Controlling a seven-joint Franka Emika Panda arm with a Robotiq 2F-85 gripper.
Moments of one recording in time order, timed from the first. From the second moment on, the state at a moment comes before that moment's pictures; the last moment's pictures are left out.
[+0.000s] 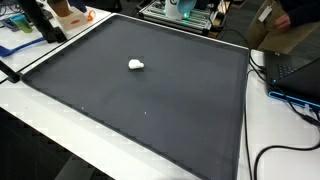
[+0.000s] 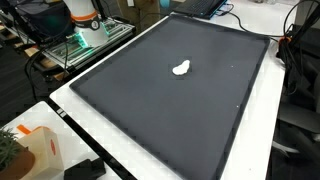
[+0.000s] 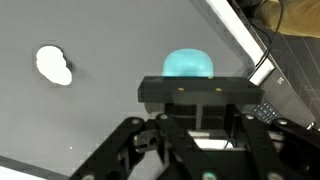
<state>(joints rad) 0.08 -0.28 0.08 -2.19 0.30 1.79 -0.66</state>
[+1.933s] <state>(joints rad) 0.07 -0.57 -0.14 -2.70 0.16 2.47 -0.76</state>
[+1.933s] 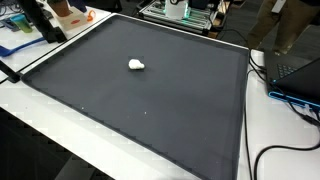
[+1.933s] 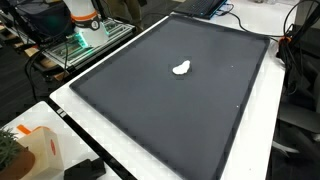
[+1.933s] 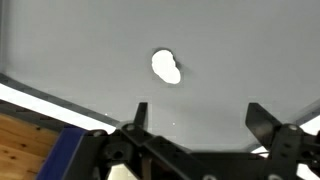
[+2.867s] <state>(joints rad) 0.10 -0.58 -0.21 -2.77 0.14 2.65 -0.70</state>
